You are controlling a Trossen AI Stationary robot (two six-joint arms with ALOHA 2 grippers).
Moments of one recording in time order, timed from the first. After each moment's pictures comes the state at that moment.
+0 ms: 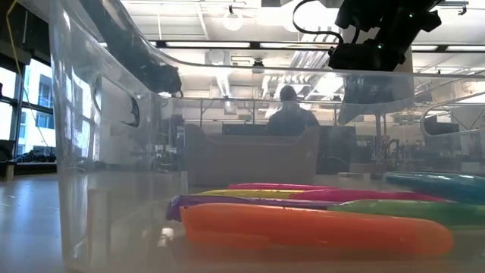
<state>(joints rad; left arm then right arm) 0.88 1.62 0.98 -0.43 -0.25 -0.98 -0.14 1.21 0.75 -0.53 0.18 0.55</state>
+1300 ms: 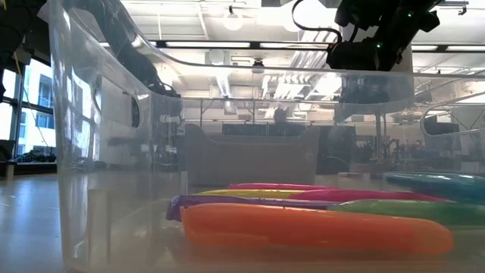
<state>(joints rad) 0.95 1.85 1.07 -0.66 -0.05 -0.97 -0.14 1.21 0.75 -0.49 0.19 0.49</state>
